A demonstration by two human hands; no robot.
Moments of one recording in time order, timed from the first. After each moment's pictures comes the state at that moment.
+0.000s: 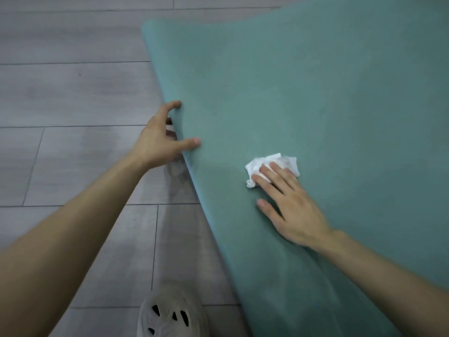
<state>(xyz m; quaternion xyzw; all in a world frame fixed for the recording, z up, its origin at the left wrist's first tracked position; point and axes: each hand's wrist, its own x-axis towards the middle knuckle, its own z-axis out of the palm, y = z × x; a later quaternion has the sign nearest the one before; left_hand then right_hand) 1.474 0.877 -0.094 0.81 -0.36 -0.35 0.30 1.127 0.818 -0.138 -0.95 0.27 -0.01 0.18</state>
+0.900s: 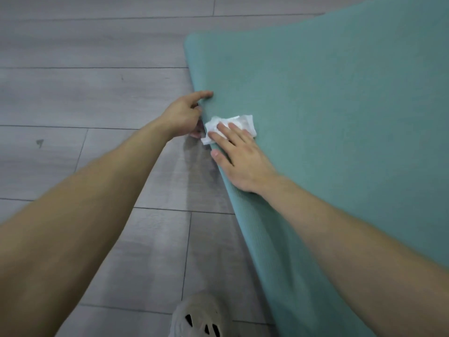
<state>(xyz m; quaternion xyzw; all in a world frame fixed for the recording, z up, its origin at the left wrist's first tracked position) 1.545 0.828 -0.093 0.80 -0.32 -0.40 0.30 1.341 0.797 -0.145 -0.94 0.25 -0.04 0.23</state>
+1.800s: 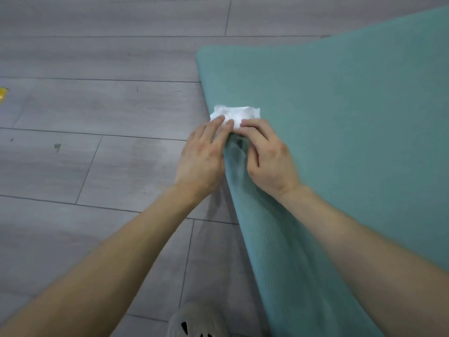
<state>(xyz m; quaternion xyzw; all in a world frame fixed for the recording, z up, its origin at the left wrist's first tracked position) 1.463 0.885 -0.108 0.78 -0.58 0.05 0.21 1.313 0.780 -0.100 -0.88 0.23 -0.31 0.29</state>
